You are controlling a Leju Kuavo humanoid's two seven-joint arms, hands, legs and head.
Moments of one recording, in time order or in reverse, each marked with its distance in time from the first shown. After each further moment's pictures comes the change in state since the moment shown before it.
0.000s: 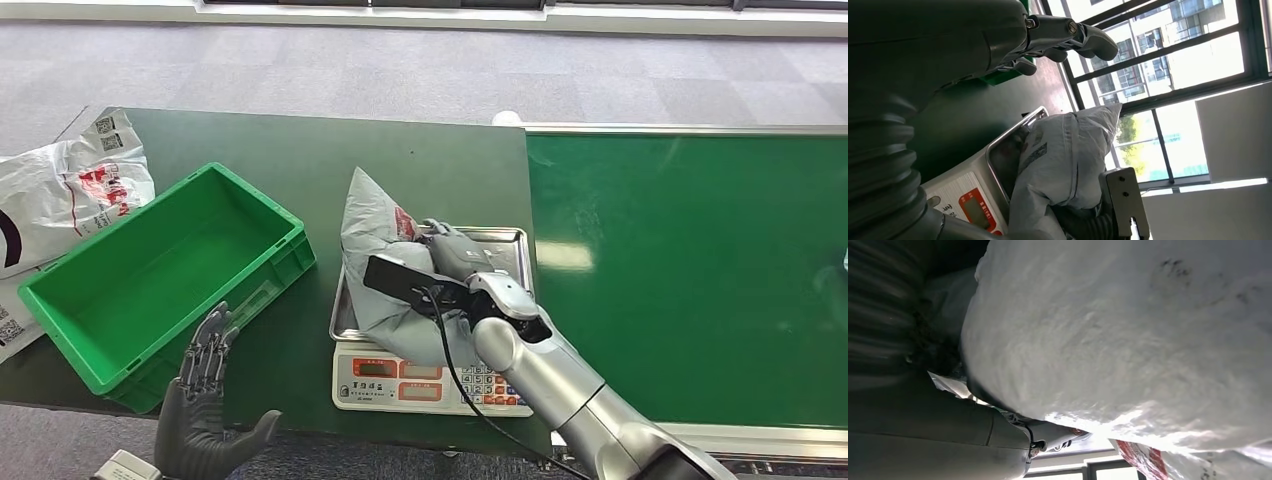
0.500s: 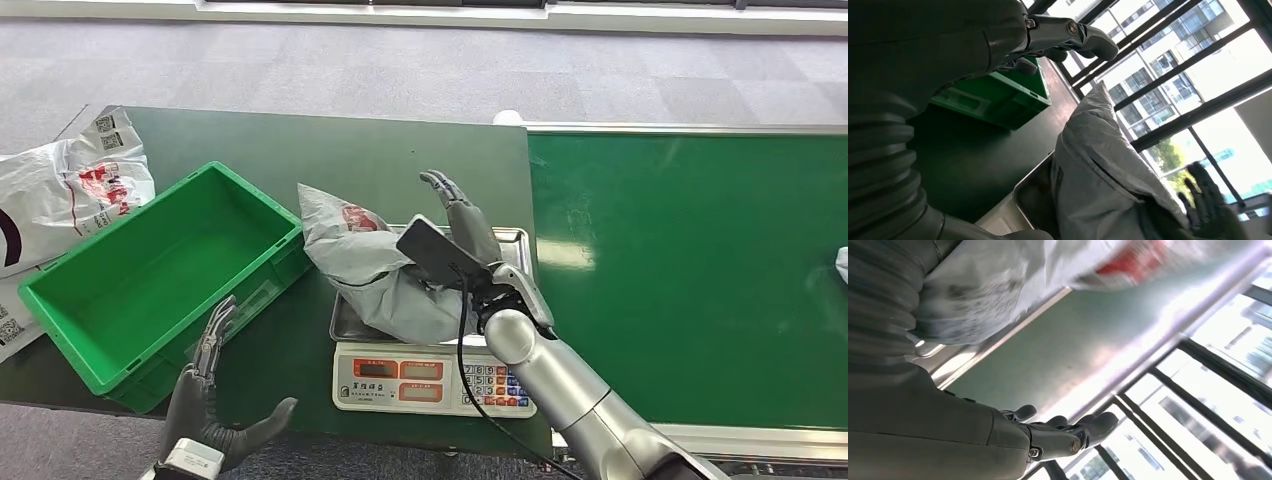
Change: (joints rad) left arm -0.031 -0.015 -0.009 -0.009 -0.340 0.129 0.096; right arm 0.050 0.001 -0.078 -0.065 -0.321 -0.368 -0.384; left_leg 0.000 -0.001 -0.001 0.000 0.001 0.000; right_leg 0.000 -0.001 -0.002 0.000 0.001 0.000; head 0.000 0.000
